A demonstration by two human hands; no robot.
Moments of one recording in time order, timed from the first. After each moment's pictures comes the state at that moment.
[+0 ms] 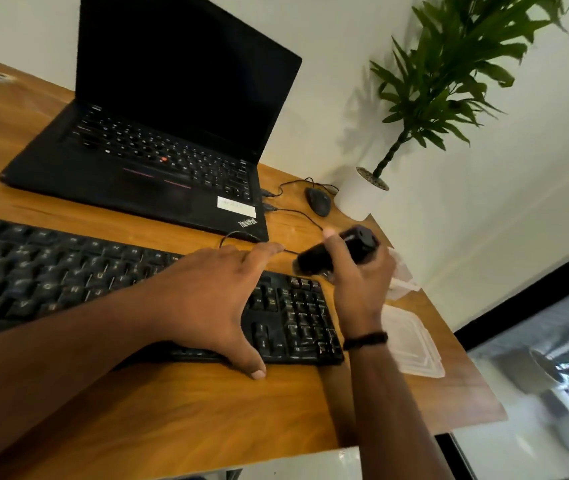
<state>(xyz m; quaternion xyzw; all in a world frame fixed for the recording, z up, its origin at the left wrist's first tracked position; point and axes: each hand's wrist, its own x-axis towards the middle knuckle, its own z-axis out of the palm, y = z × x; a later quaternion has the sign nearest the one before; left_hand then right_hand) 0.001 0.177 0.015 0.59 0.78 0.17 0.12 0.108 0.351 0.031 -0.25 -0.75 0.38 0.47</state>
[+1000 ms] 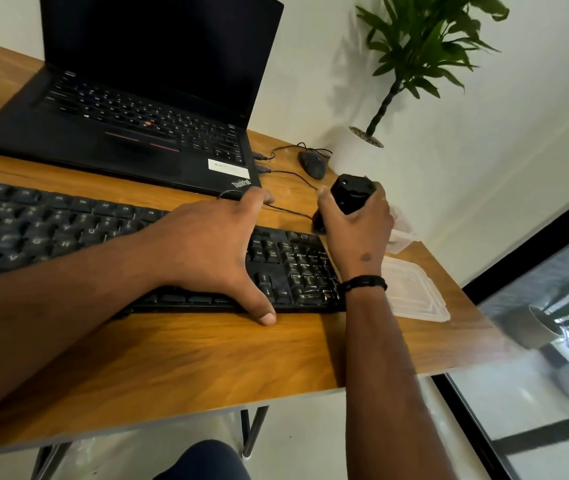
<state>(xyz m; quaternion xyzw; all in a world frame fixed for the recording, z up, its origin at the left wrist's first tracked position) 0.004 0.179 0.015 0.58 0.79 0.18 0.09 0.107 0.360 0.019 -0.34 -0.80 0.20 0.45</state>
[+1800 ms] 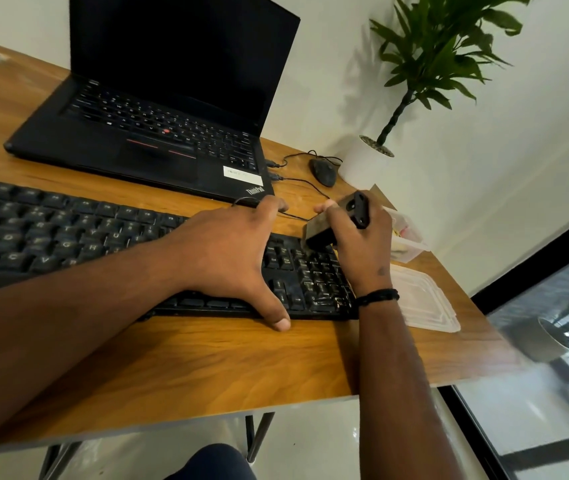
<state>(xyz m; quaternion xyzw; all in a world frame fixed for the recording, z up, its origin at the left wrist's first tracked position) 0.001 0.179 0.013 0.58 0.79 0.18 0.08 0.109 0.351 0.019 -0.24 -0.82 0.33 0.40</state>
